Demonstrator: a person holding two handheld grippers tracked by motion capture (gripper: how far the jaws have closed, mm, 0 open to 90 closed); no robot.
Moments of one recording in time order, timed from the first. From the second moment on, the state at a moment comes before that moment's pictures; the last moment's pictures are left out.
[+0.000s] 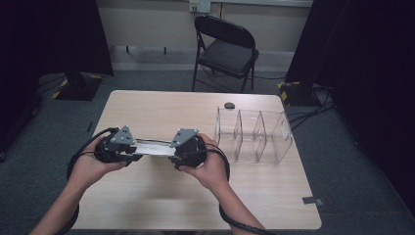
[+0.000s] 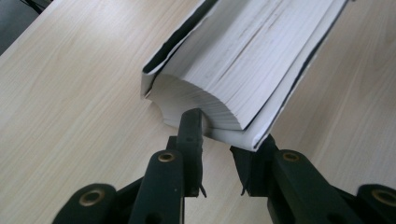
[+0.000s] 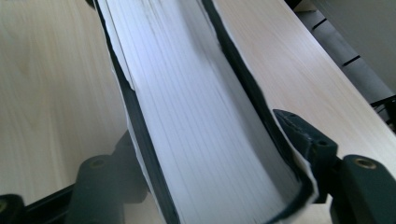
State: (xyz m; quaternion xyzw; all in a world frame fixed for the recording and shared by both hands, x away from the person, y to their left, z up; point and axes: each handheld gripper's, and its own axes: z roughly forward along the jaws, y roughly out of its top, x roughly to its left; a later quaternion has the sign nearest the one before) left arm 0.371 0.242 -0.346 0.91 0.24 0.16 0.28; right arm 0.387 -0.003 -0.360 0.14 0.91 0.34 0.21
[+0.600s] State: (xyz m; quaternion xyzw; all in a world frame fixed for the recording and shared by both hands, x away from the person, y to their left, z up) left arm 0.369 0.254 -0.357 0.91 0.25 0.17 0.29; right arm 0.388 0.009 -0.339 0.10 0.94 0.25 0.21
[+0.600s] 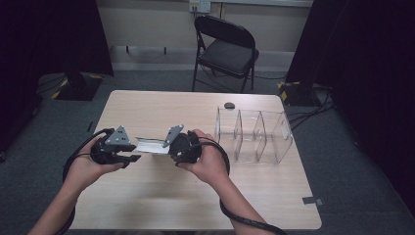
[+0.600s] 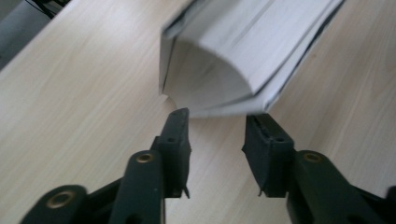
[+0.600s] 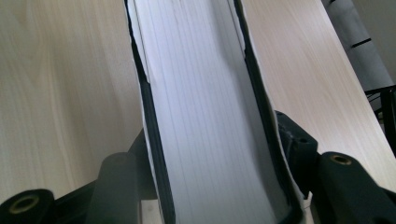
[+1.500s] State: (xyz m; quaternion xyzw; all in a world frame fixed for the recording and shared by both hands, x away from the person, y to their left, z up) left arm 0.369 0.249 -0.441 0.90 0.30 0.13 0.30; right arm 0.398 -0.005 -0.317 0.15 0.95 0.24 0.14
